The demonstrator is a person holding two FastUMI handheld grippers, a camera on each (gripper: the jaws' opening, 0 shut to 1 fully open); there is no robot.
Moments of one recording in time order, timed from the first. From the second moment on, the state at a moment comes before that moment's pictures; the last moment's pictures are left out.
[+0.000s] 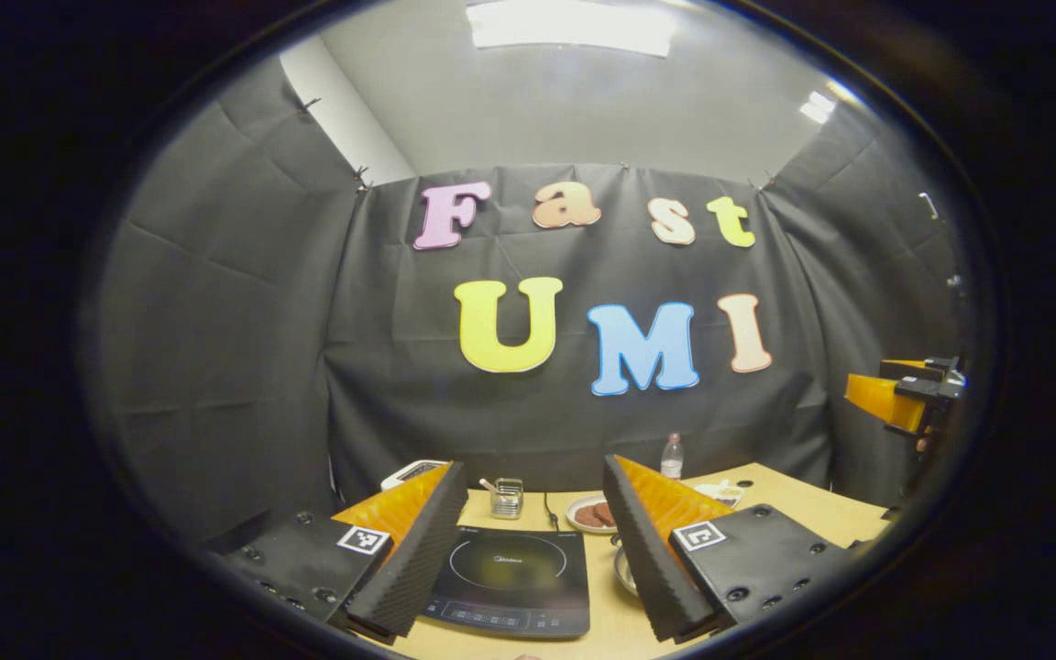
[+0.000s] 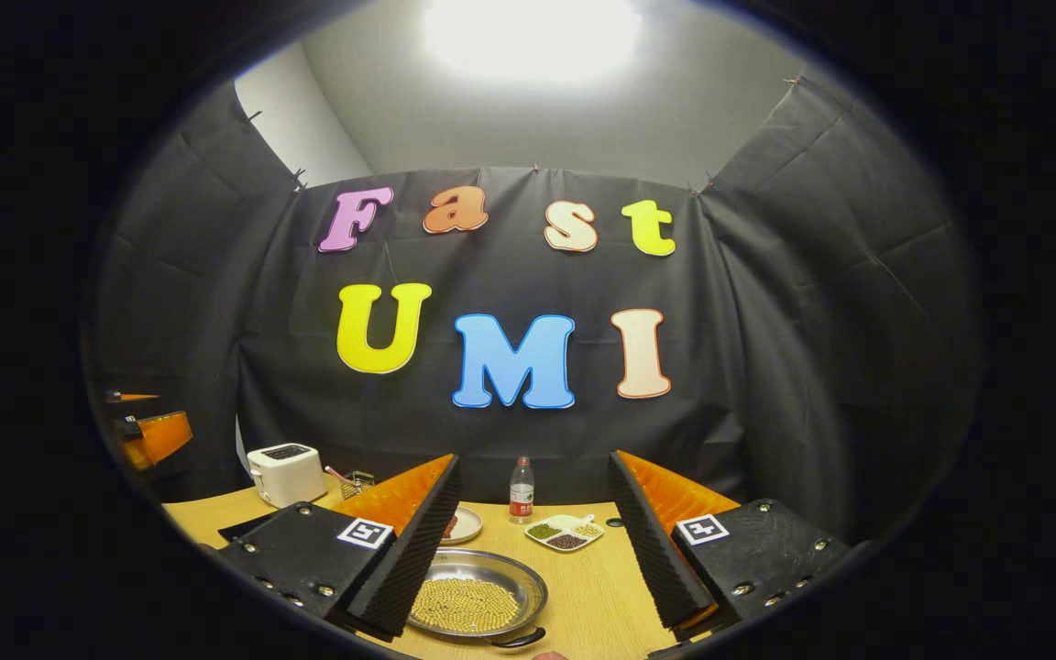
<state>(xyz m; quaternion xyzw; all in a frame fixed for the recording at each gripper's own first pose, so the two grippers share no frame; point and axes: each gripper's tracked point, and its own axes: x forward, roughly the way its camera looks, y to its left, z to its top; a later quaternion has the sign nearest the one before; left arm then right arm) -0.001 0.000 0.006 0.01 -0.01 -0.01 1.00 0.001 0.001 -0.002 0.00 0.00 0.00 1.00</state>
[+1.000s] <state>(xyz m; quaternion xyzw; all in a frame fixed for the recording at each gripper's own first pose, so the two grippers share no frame) 0.012 0.031 -0.002 -0.01 0.00 0.00 1.00 0.011 0.036 -0.016 -0.01 0.03 0.02 1.00</state>
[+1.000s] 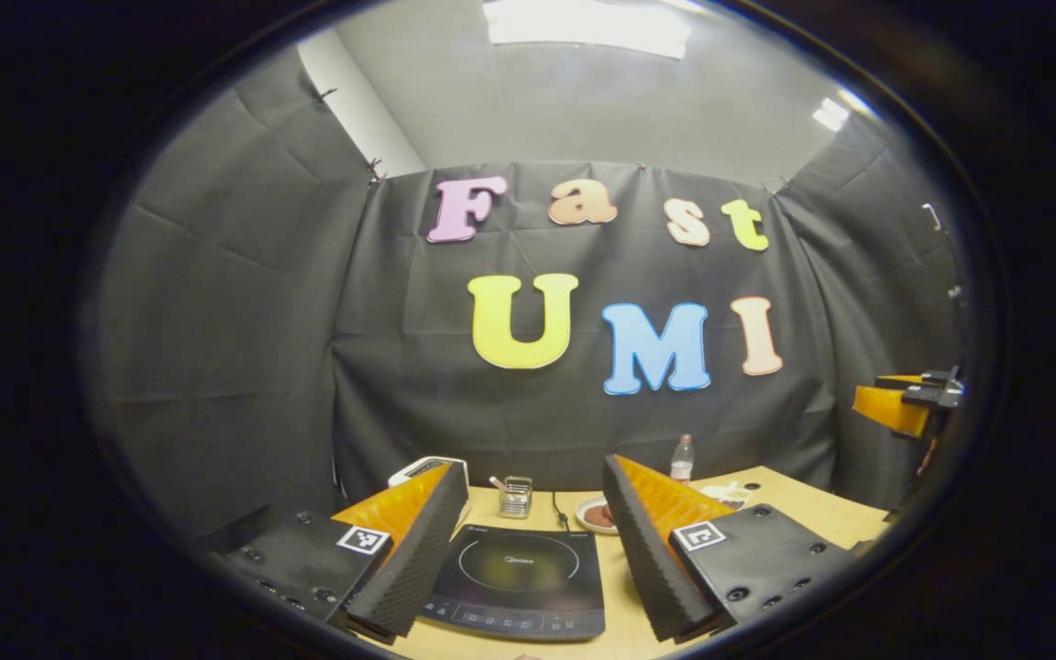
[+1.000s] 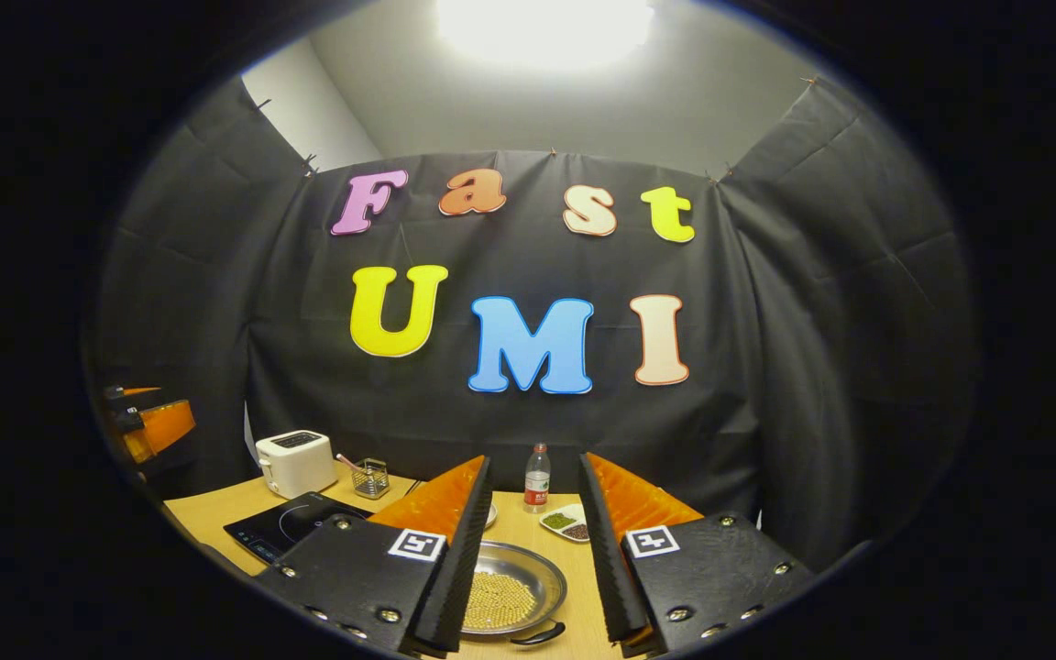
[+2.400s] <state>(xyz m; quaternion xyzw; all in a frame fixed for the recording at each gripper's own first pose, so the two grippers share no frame) 0.072 0.011 -0.013 0.00 0.00 -0.02 1.00 0.009 0.077 -0.172 0.01 0.24 0.15 0.96</state>
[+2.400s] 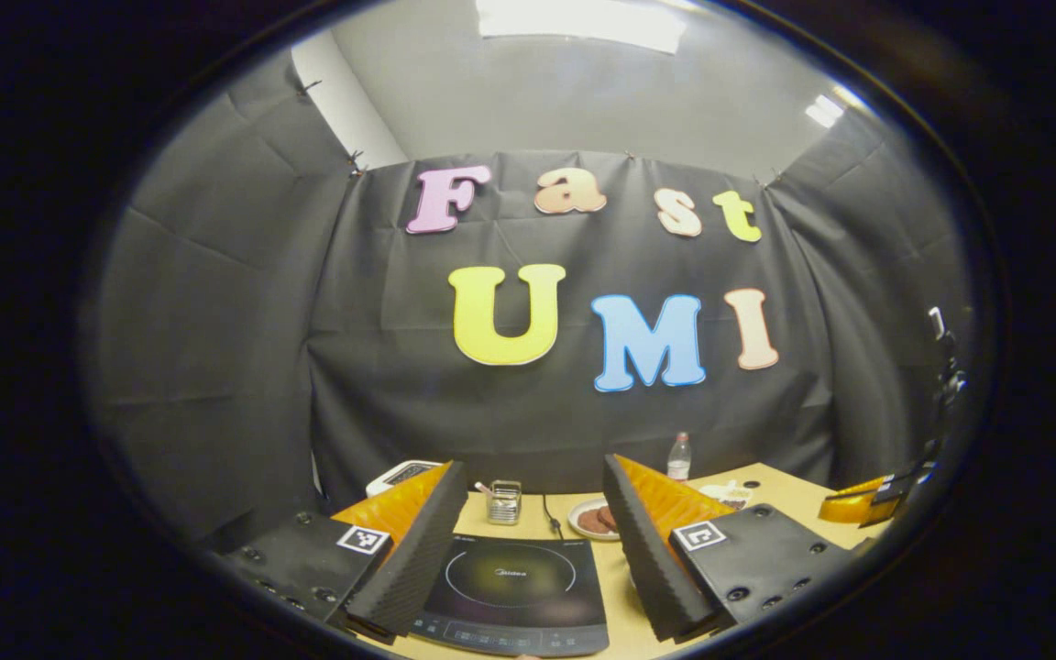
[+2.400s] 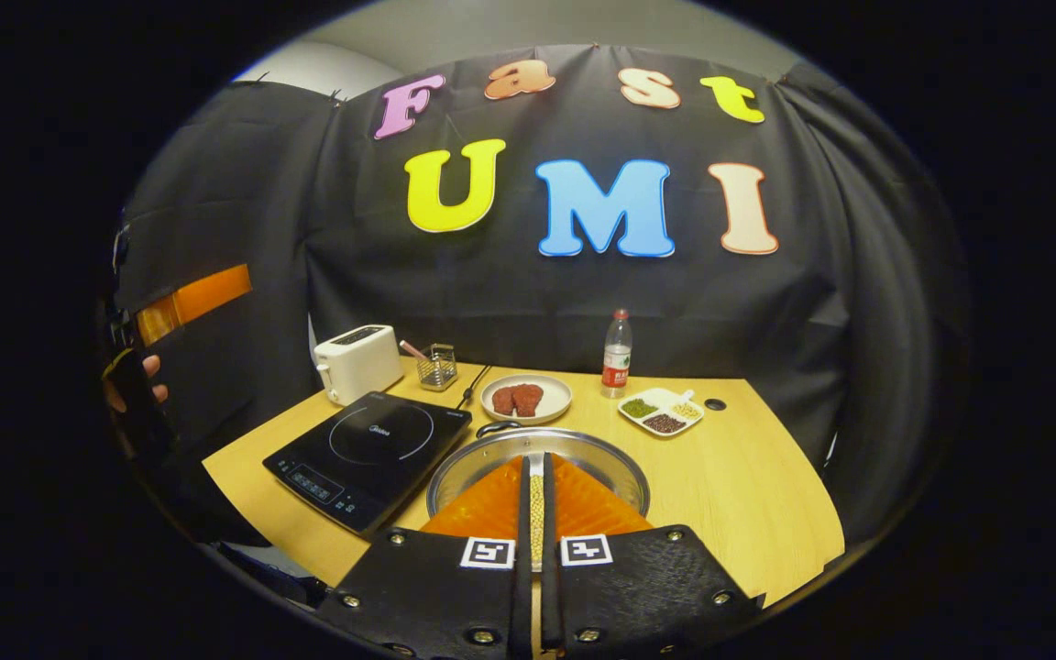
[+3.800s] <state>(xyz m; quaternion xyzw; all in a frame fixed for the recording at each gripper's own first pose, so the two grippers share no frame) 0.116 -0.069 -0.041 0.02 0.04 0.01 1.00 -0.040 0.052 -0.332 -0.03 0.49 0.29 0.82</state>
